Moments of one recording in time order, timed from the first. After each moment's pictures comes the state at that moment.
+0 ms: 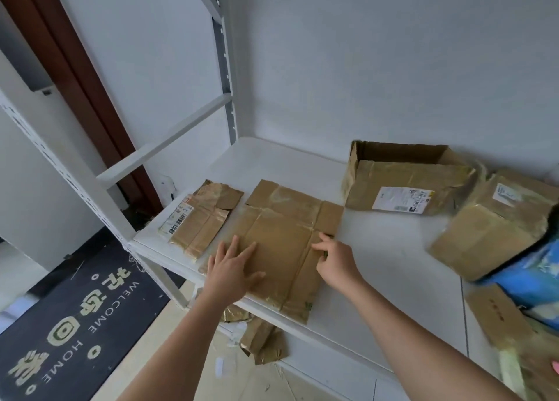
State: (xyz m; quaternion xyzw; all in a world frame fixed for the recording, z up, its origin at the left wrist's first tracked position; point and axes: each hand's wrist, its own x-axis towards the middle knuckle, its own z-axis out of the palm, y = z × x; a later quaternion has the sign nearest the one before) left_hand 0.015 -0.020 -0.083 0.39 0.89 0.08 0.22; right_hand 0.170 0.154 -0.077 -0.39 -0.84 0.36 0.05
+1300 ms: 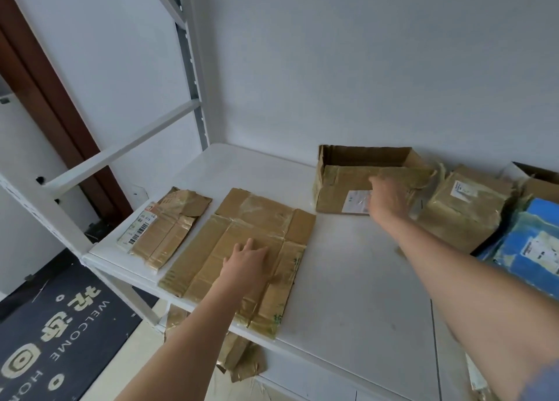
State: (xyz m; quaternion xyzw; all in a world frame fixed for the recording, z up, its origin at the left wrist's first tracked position) left_hand 0.059 0.066 -0.070 0.47 0.85 0.01 0.24; right_hand 0.215 0.315 -0.012 -0.53 -0.83 0.08 0.13
